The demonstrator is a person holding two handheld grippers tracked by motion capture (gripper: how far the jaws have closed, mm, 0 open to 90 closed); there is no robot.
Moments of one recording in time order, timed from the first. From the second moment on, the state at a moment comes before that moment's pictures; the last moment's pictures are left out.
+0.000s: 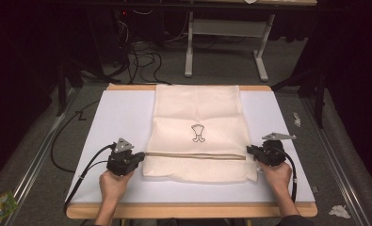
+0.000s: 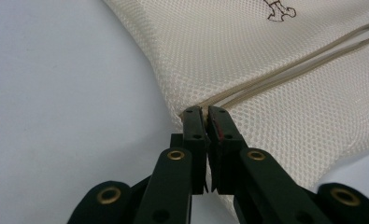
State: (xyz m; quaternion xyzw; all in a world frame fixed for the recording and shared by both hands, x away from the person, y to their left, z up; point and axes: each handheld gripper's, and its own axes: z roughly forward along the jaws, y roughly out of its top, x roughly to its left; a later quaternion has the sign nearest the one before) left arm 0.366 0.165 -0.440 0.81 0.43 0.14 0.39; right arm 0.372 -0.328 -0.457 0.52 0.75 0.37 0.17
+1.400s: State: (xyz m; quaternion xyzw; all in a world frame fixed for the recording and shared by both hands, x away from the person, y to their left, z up) left arm 0.369 0.183 -0.420 0.75 0.44 0.19 0.45; right arm 0.351 -0.352 -0.432 0.52 0.70 0.43 0.23
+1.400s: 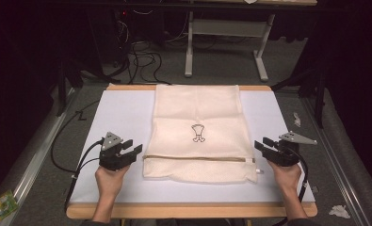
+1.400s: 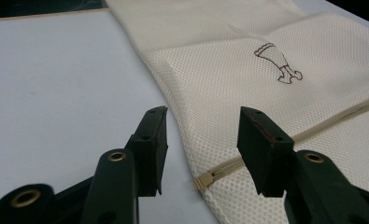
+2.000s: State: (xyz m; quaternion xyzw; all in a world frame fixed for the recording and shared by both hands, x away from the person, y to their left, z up) left arm 0.368 0.203 -0.417 0.73 0.46 0.20 0.46; right arm 0.337 -0.382 -0.421 0.53 0.66 0.46 0.25
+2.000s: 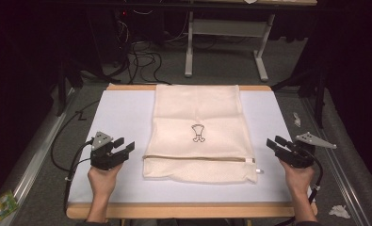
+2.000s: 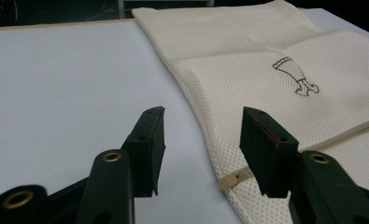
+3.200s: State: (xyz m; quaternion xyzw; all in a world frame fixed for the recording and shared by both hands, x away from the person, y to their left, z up) left arm 0.370 0.237 -0.431 0.68 0.52 0.21 0.47; right arm 0.320 -0.418 -0.435 0.56 0.63 0.47 0.25
